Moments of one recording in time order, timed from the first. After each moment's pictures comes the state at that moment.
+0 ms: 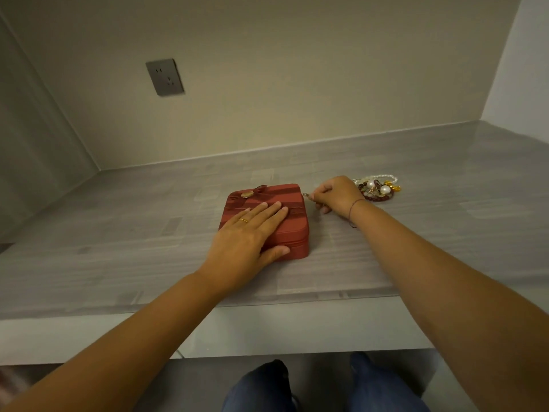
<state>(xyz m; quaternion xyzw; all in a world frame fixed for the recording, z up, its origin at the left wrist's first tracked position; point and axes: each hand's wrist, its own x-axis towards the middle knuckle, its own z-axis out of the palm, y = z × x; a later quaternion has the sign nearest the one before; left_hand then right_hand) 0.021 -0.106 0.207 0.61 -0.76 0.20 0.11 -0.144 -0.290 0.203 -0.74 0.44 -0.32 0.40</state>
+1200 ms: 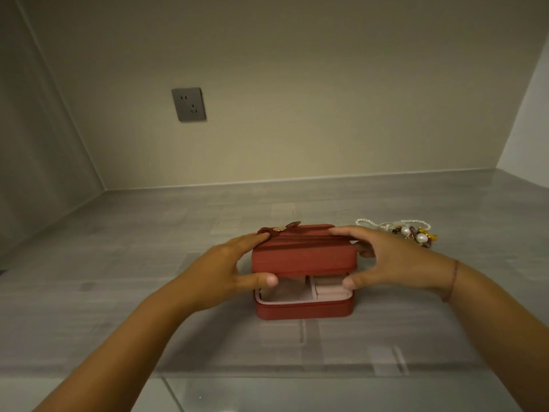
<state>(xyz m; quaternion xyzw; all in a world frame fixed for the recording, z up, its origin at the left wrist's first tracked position) 0.110 -0.101 0.251 0.65 -0.71 -0.15 0.24 -0.164 -0.227 0.253 -0.87 0.28 -0.17 0.36</state>
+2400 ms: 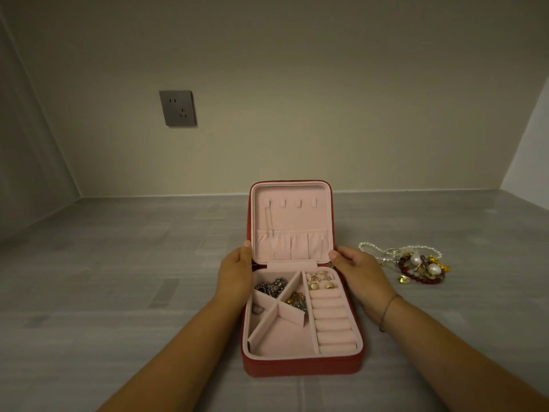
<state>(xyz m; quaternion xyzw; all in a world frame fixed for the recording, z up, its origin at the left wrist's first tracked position) 0.100 -0.220 0.193 0.68 -0.37 -0.21 0.60 -0.093 -0.283 0.195 -0.65 0.43 -0.43 0.47</state>
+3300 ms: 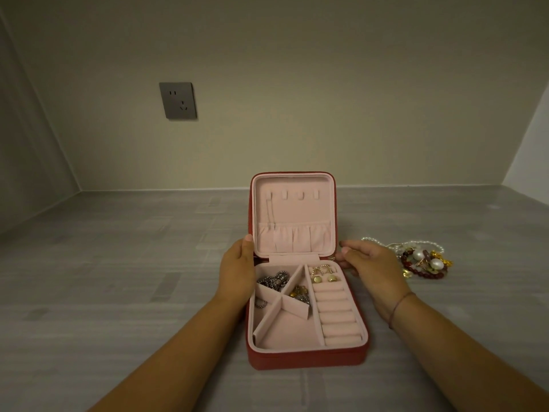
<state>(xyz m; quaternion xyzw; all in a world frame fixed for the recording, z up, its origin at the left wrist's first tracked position) 0.104 -0.222 0.183 0.66 -0.40 -0.19 0.61 -0.102 -0.280 0.200 -0.57 0.45 -0.47 0.50</state>
